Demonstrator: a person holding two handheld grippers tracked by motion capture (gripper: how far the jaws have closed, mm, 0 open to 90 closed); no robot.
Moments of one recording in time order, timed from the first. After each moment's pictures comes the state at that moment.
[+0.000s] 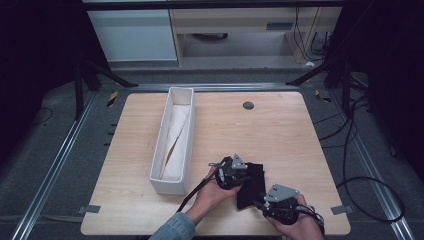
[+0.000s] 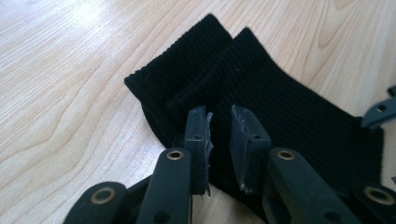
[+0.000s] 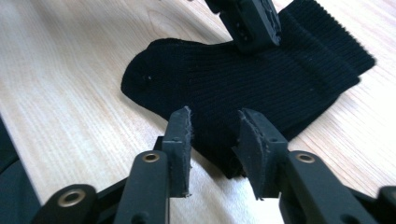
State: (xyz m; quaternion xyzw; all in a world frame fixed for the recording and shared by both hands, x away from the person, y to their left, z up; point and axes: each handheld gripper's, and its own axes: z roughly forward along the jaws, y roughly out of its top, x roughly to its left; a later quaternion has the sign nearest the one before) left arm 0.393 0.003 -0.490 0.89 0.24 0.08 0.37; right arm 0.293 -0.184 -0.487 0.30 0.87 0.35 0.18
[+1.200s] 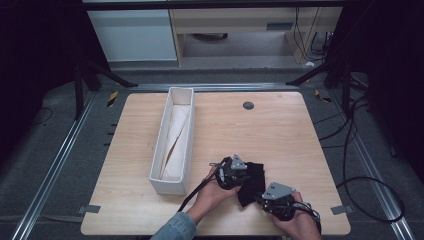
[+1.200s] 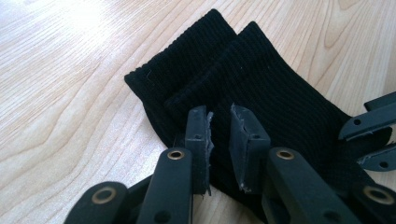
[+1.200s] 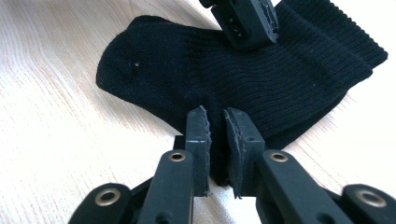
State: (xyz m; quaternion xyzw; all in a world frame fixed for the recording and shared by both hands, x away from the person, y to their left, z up) left arm 0.395 0.004 -0.496 0.89 0.25 0.08 0.39; right arm 0.304 -0.183 -0.500 0.29 0.87 0.34 0.19
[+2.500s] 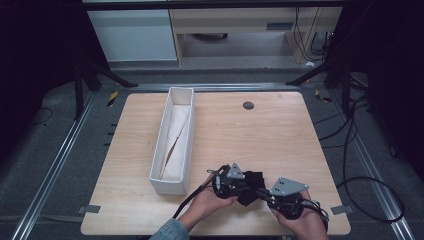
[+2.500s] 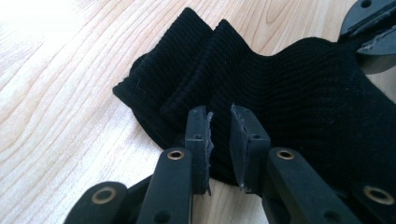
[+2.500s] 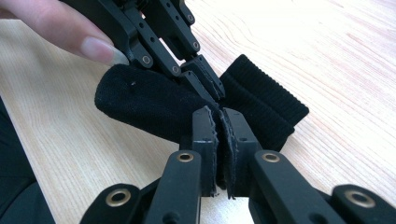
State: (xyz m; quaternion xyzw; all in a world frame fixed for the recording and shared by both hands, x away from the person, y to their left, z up) left arm 0.372 0.015 -0.496 0.89 0.21 0.03 0.39; right arm 0.296 -0.191 -0.461 0.30 0.85 0.39 0.18
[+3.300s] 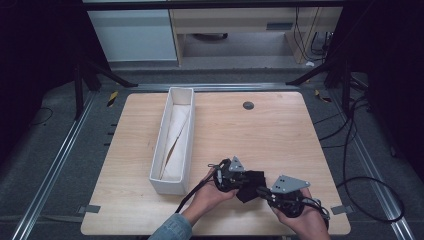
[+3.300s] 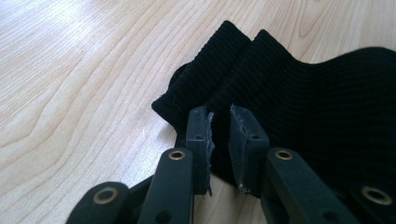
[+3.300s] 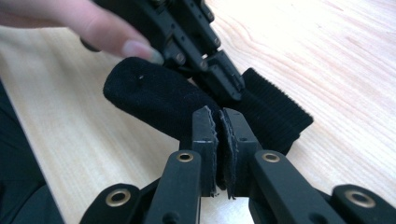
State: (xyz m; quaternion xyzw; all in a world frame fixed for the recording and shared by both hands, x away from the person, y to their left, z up) left arm 0.389 0.010 -0.493 0.89 0.23 0.06 0.39; right arm 0.299 -0.191 -0.452 0.31 0.85 0.39 0.17
